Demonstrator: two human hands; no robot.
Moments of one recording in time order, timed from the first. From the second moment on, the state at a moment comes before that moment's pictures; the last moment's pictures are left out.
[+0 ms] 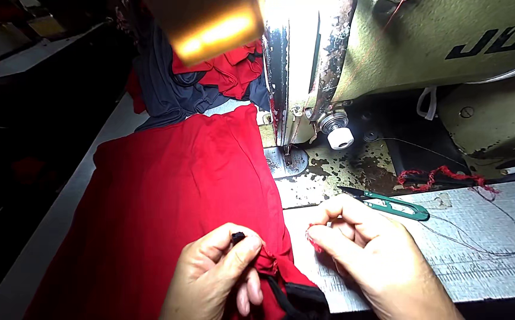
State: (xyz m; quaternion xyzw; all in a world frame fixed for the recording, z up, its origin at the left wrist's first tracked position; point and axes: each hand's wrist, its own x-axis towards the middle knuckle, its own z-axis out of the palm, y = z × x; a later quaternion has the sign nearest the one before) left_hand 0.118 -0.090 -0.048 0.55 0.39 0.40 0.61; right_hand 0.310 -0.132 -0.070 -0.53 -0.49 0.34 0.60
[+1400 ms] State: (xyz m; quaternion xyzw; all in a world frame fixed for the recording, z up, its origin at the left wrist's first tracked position) left_hand 0.121 -0.096 -0.044 0.83 0.31 0.38 0.27; right_hand 0.296 -0.157 -0.063 -0.57 -0.63 0.19 0.50
